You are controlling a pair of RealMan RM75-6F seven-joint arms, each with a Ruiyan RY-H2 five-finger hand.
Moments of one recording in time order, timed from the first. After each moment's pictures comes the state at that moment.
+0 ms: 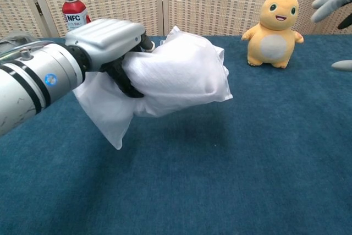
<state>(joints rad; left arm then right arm) -0.88 -1.67 -0.16 -1.71 0.99 1.30 0.82 0.37 -1.24 0.13 -1.63 -1.60 1.31 0.22</state>
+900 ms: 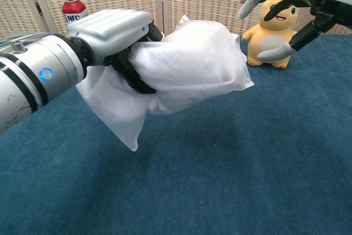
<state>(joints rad) -0.85 -1.66 -0.18 -1.78 1.07 1.30 0.82 0.56 -1.30 0.23 -1.75 -1.40 1.09 0.04</state>
